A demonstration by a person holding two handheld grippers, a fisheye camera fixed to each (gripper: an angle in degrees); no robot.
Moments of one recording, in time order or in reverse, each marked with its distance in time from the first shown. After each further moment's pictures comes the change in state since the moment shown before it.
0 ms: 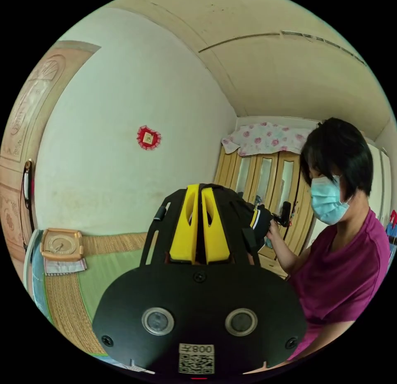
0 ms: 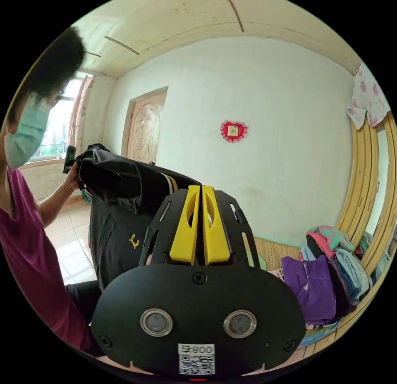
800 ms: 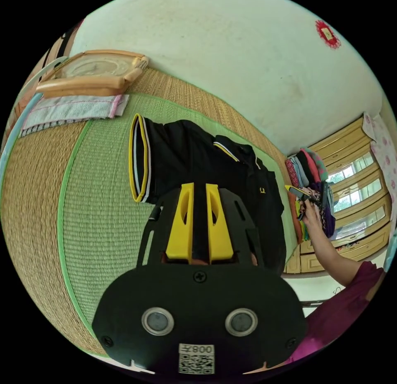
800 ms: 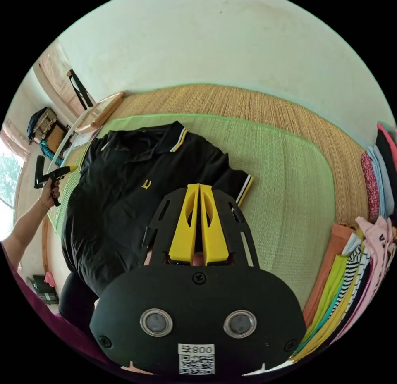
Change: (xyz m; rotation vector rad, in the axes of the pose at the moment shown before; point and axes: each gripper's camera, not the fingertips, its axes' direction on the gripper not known) left arm -0.387 0.582 0.384 -0.721 -0.375 -0.629; right arm 0.075 0.332 0.672 -0.910 -0.050 0.314
